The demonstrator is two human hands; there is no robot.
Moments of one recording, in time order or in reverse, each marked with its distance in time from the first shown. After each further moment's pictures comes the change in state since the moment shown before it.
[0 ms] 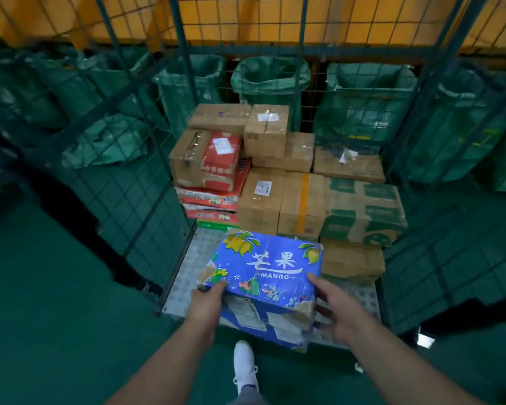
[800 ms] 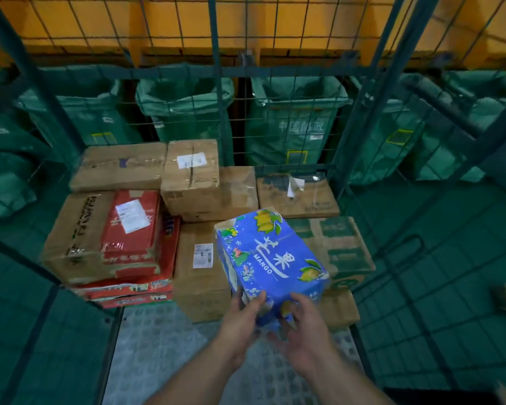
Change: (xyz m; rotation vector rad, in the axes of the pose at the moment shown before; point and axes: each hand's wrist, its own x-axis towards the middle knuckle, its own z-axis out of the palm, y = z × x) left_hand 0.195 0.185 0.281 0.079 -0.552 -0.016; right_hand 0.208 -0.220 0.053 0.633 0.120 -0.038
